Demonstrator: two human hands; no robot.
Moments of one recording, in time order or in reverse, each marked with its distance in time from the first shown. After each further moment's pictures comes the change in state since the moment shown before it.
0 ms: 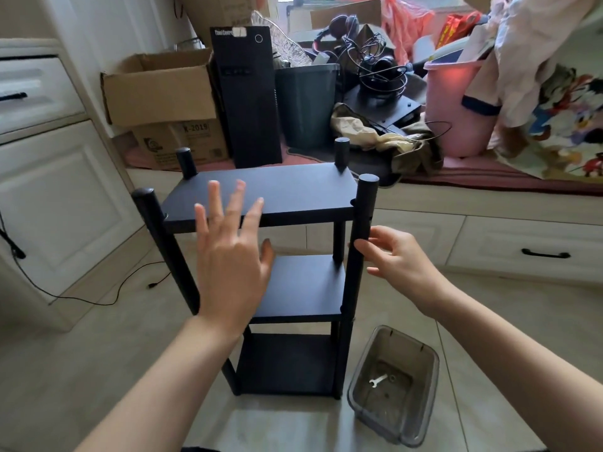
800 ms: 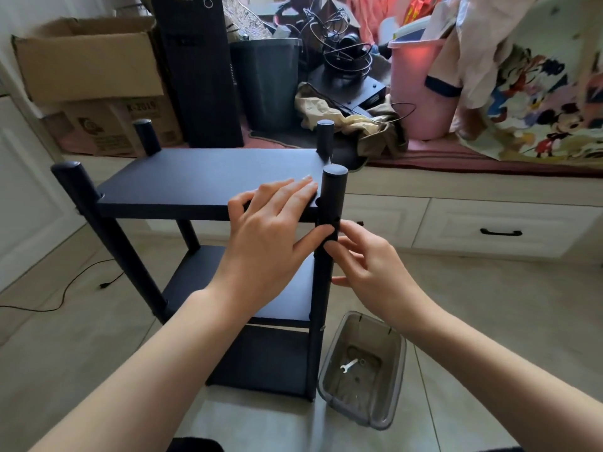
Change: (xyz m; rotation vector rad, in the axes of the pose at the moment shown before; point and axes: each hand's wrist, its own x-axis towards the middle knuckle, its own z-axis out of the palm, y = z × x) left_hand 0.019 0.069 0.026 -0.261 -0.114 0.257; right_hand -0.030 0.008 0.002 0.037 0.024 -0.112
